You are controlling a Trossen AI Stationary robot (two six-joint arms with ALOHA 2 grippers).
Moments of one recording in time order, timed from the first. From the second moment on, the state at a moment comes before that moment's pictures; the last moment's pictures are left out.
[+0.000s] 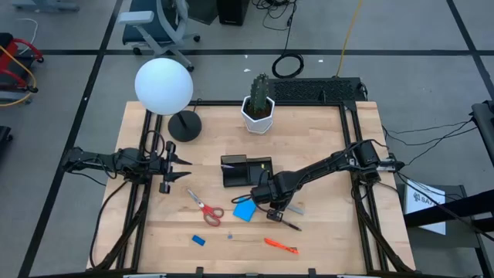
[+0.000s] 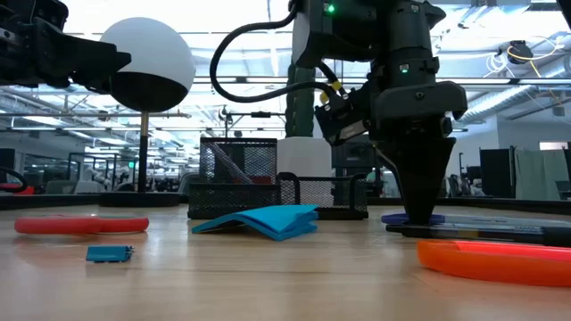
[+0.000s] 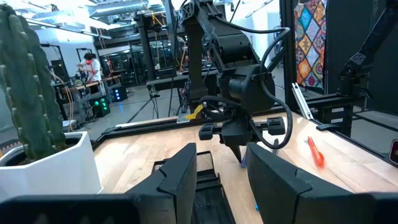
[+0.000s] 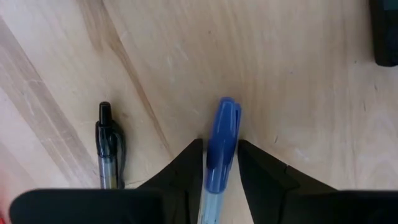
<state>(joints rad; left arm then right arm) -0.15 0.01 0.01 0.08 -0.05 0.15 0.25 2.03 1.34 -0.87 -0.11 0.58</state>
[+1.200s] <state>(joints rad) -0.15 0.01 0.01 0.08 -0.05 0.15 0.22 2.01 1.33 -0.88 -0.12 0.44</state>
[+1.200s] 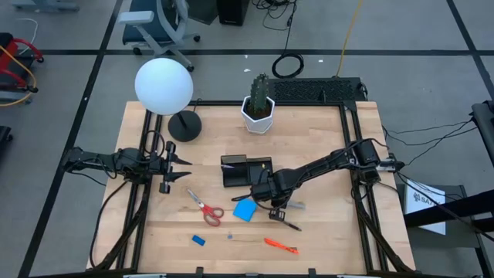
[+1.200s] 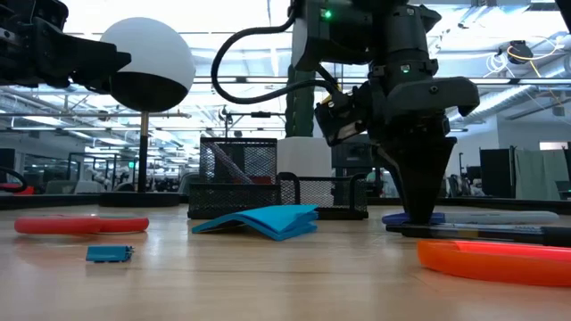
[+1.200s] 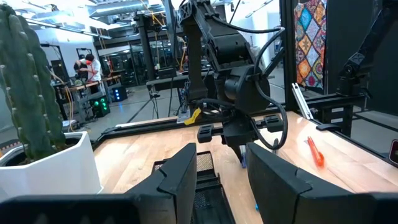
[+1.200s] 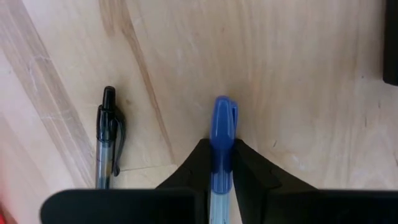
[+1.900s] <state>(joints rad) -0.15 0.01 0.01 0.08 -0.05 0.15 0.21 1.93 1.33 -0.66 -0.11 0.38</state>
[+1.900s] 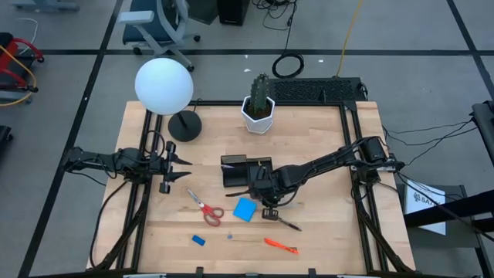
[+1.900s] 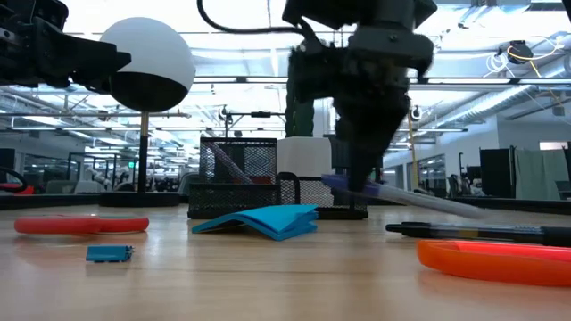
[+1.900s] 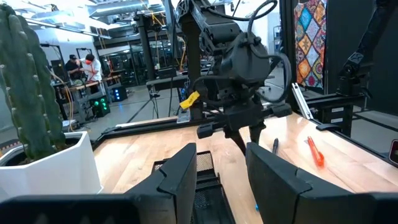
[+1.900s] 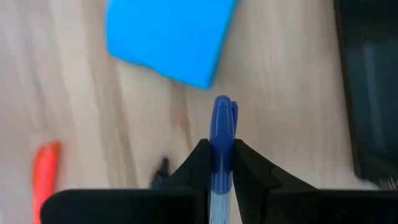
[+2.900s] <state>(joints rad) -0.15 0.01 0.01 0.08 -0.05 0.15 0.12 1.93 1.33 0.10 -0.02 -0.05</state>
